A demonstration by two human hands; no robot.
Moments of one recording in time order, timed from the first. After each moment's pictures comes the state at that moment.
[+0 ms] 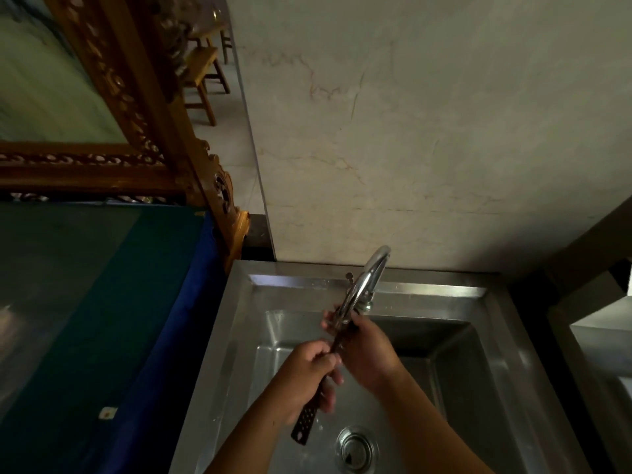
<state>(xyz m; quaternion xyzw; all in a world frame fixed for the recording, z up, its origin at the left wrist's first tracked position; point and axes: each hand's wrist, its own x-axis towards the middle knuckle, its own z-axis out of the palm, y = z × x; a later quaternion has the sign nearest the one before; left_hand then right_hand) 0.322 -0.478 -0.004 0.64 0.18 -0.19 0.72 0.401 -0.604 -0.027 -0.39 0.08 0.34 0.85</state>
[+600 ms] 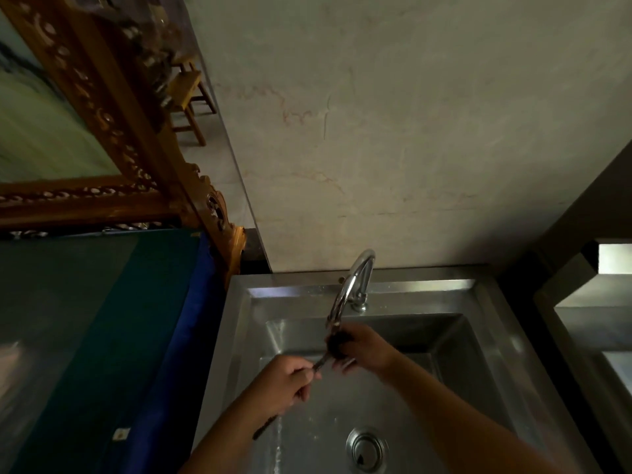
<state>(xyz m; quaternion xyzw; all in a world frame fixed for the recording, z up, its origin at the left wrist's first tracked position) 0.311 -0.445 0.025 0.81 0.12 -0.24 0.53 0.410 -0.628 -0.024 -0.72 -0.07 0.39 0.58</state>
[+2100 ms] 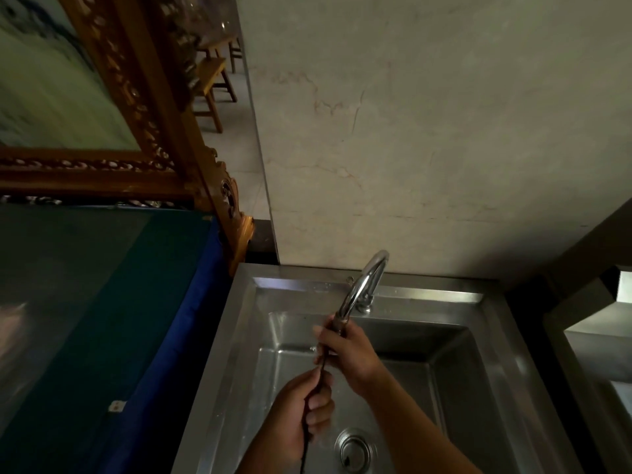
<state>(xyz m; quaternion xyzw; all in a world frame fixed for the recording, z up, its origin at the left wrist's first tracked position) 0.276 -0.491 -0.016 0.34 0.26 -0.17 0.89 0.380 -0.589 0.005 -0.60 0.01 0.31 0.73</state>
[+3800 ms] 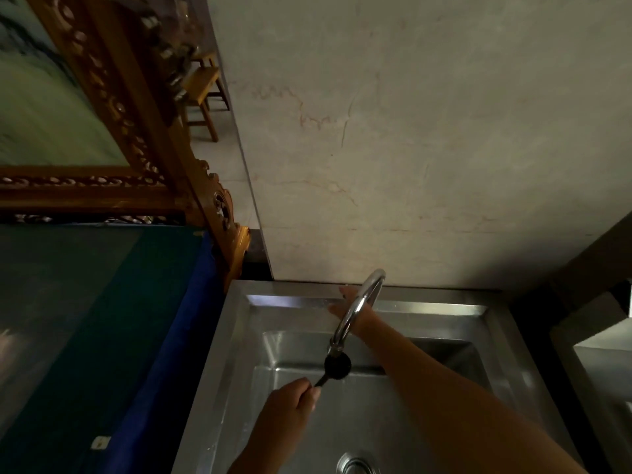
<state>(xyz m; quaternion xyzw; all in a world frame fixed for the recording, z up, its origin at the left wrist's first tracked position) 0.313 -0.468 -0.032 0.89 0.17 -0.10 0.41 0.505 -0.579 -0.012 -0.82 0.00 0.29 0.49</state>
